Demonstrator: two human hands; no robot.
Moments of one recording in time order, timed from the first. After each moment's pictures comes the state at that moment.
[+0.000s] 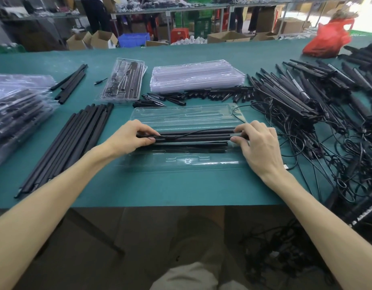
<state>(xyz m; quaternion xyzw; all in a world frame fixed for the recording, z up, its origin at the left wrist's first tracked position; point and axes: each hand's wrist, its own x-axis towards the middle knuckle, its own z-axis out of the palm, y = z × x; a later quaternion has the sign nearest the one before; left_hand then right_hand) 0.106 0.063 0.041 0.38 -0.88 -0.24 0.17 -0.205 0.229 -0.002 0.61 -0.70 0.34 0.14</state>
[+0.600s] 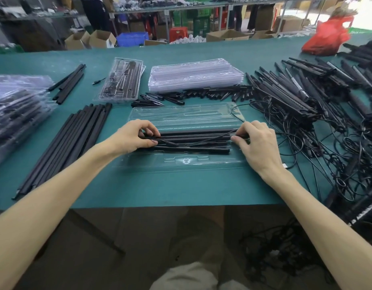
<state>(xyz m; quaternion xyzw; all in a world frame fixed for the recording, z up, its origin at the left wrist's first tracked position) 0.098 0.058 0.041 0.41 -0.86 -0.26 0.15 -0.210 0.225 -0.003 0.58 -0.73 0.35 0.09</state>
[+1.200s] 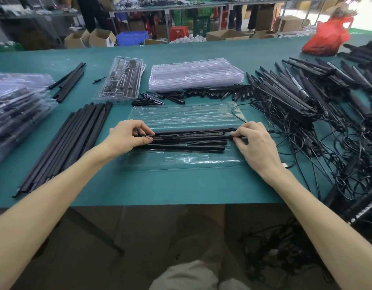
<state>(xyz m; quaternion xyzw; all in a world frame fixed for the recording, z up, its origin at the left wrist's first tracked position) 0.110 0.062 0.037 0.45 -0.83 -0.25 0.21 -0.206 0.224 -0.003 0.60 -0.72 0.35 0.07</state>
